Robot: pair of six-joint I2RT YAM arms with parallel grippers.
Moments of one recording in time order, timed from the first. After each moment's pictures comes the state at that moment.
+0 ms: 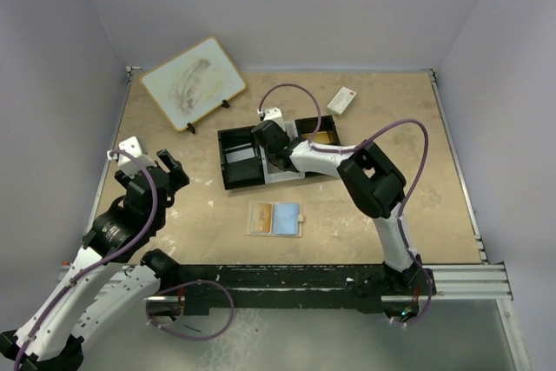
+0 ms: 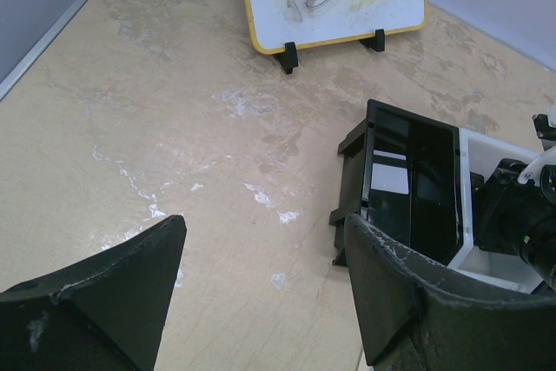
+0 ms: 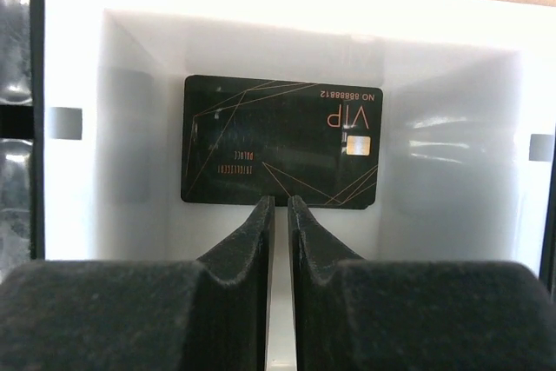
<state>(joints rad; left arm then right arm) -0.58 0.55 0.79 -0.73 -0.78 -0.65 0.80 2.12 1.43 -0.16 0.53 0.32</state>
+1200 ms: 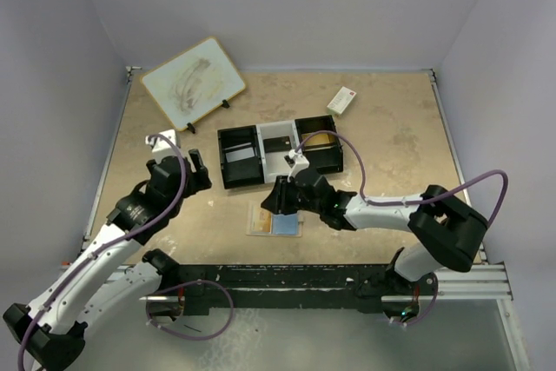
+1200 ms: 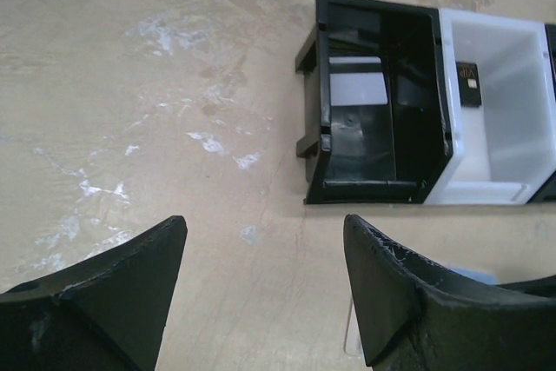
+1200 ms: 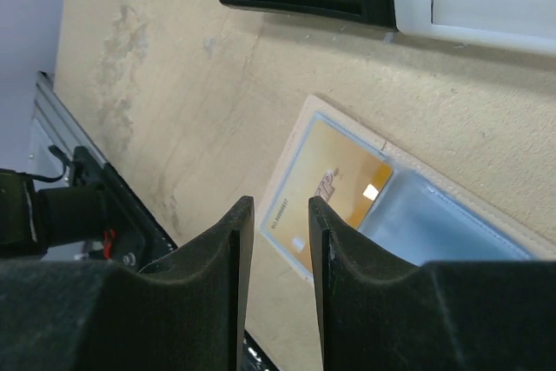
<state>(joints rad) -0.58 0.72 0.75 -0.65 -0.56 -0.60 0.93 1.50 0.63 0.34 -0.05 0.77</state>
